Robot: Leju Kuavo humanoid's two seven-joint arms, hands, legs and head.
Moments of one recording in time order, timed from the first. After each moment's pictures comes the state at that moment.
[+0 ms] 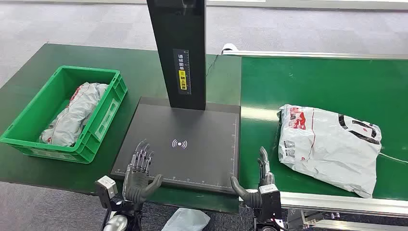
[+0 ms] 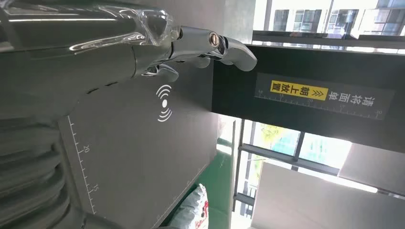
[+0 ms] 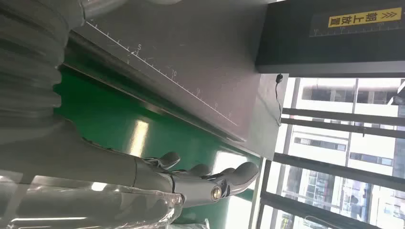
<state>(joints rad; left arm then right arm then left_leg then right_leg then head) -0.03 -0.26 -0.03 -1.08 -0.04 -0.23 -0.70 -0.02 0.14 0.20 -0.97 0.13 -0.23 -0.70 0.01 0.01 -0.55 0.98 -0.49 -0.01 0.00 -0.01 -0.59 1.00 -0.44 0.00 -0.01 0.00</state>
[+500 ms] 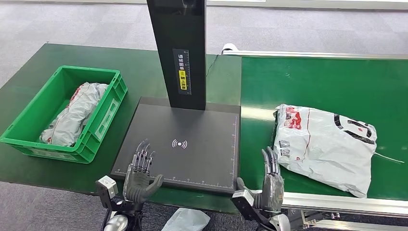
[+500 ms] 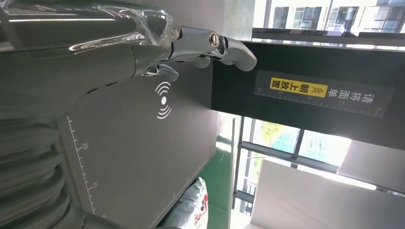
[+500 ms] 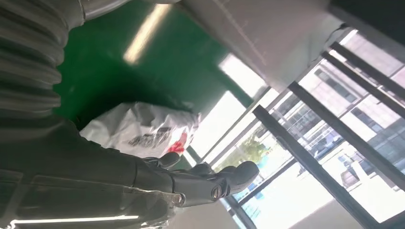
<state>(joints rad) -0.03 -0.27 -0.03 -1.08 -0.04 -0.23 -0.70 -0.04 0.17 0.07 -0.88 0.79 -0.69 -0.65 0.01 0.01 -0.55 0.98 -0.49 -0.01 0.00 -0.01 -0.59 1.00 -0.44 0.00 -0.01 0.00</state>
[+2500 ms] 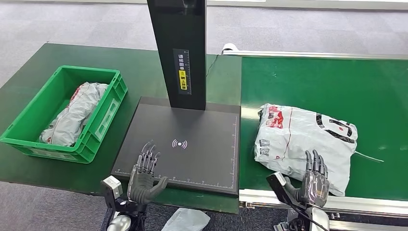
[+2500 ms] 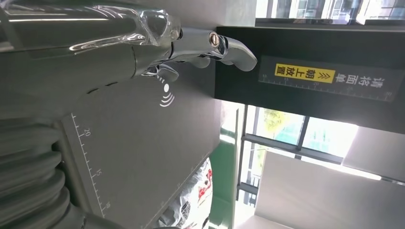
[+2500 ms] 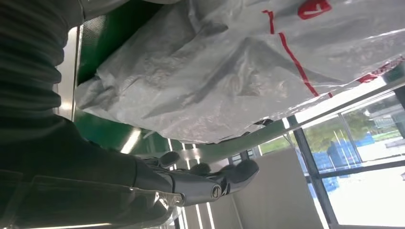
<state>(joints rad) -0.04 -0.27 -0.06 -1.07 -0.05 -0.24 -0.70 -0.26 0.17 -0.59 -0.66 1.35 -0.69 -0.55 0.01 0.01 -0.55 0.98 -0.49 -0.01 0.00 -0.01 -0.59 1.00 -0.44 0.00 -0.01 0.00</state>
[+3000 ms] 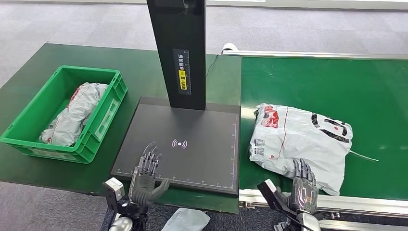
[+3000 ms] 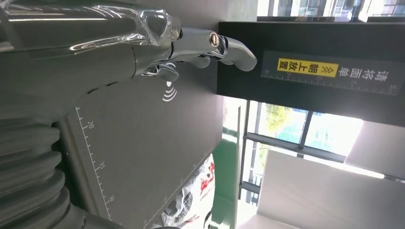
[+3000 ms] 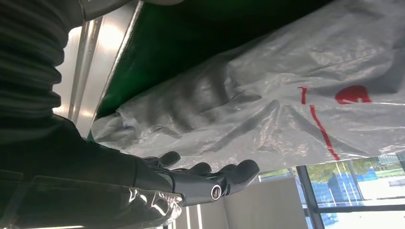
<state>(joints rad) -0.02 -0.27 -0.09 -1.07 -0.05 -0.22 -0.70 -0.25 0.19 -0.62 -0.58 1.45 -0.69 -0.50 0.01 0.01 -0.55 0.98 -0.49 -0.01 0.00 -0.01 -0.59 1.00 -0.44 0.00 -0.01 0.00</state>
